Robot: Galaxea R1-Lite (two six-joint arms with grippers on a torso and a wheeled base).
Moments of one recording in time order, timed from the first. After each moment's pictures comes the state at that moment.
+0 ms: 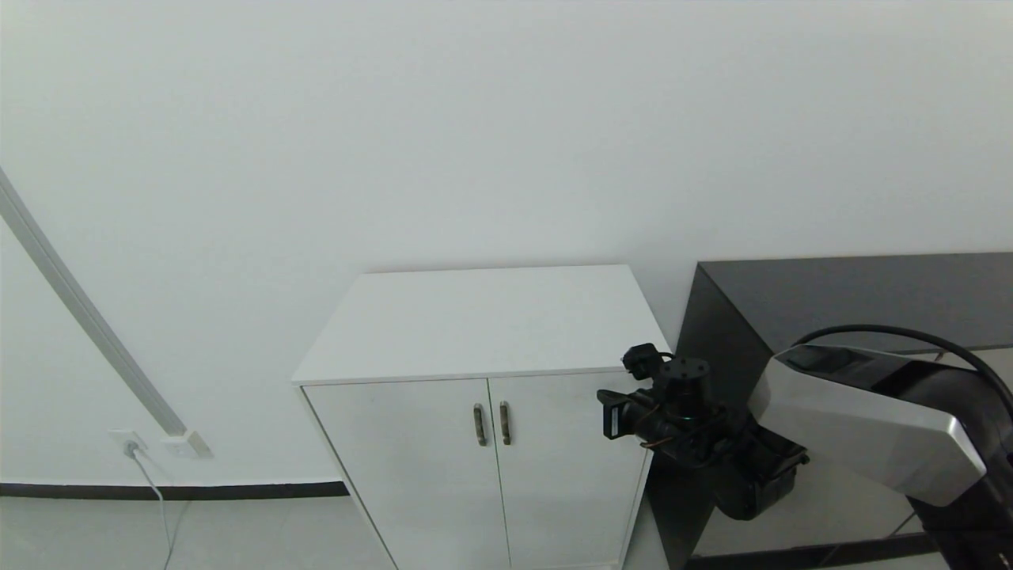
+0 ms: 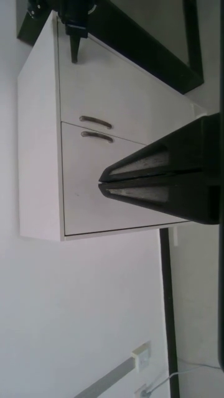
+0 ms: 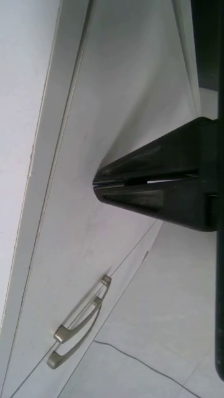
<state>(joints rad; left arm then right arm) 0.00 0.00 0.00 0.00 0.00 0.00 0.50 2.47 -1.06 -1.14 0.05 0.15</state>
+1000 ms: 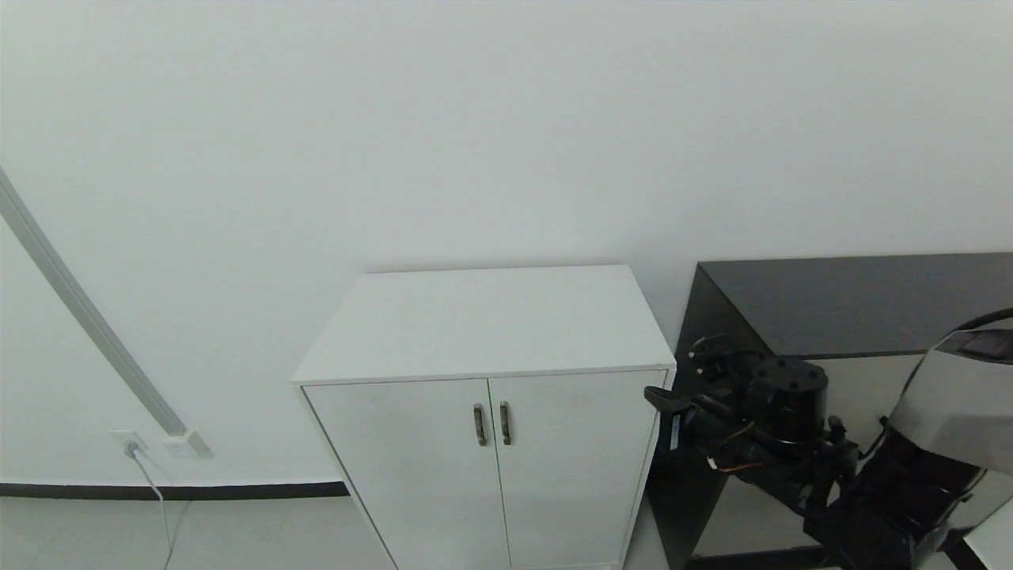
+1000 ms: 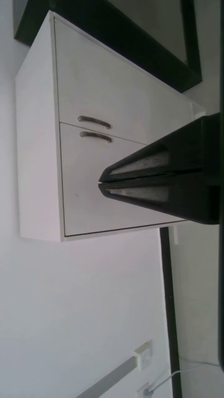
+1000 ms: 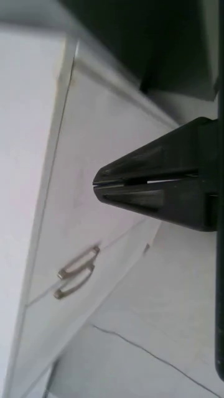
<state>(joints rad) 0.00 0.00 0.00 0.00 -0.01 0.01 0.50 2.08 -0.56 -1.32 -0.02 0.15</state>
